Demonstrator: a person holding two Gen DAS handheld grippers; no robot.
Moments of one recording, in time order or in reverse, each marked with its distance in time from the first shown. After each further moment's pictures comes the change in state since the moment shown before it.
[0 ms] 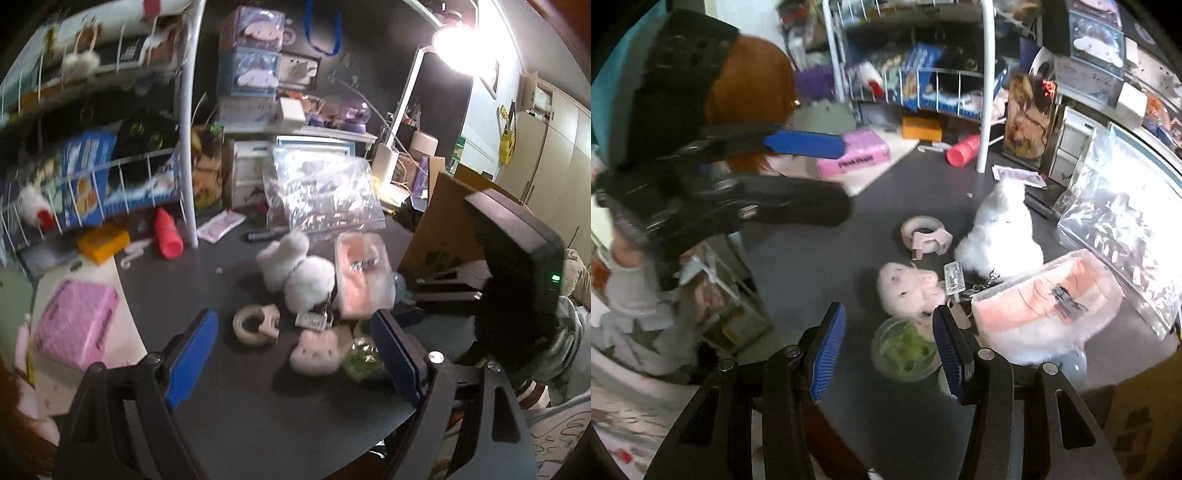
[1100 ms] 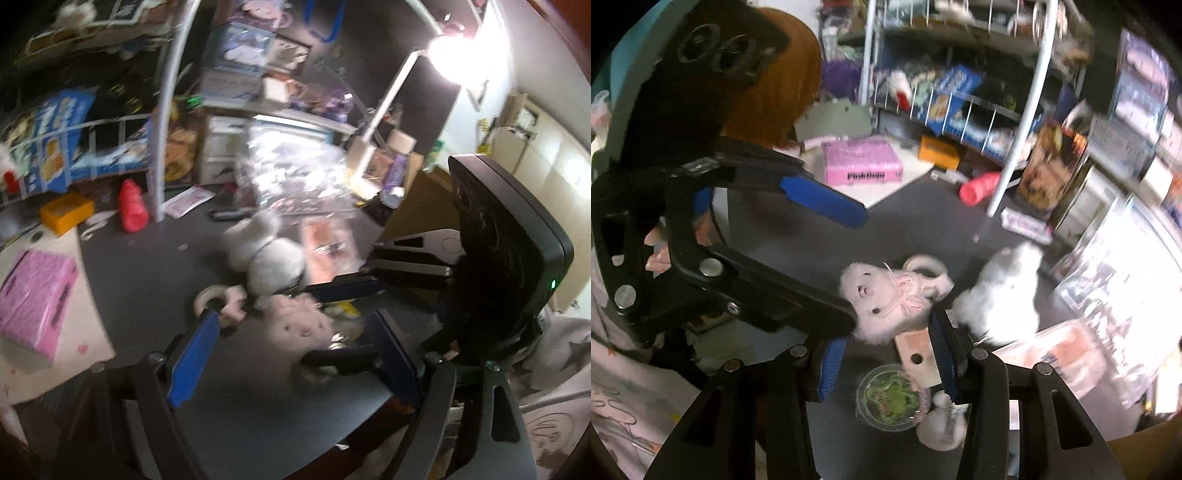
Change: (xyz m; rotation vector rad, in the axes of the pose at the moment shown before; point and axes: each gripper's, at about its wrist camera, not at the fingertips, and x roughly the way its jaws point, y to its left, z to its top) left arm 0.010 0.005 0.002 -0.059 0.044 -0.195; right arm -0.012 0.026 0.030 -0.214 -0.074 -0.101
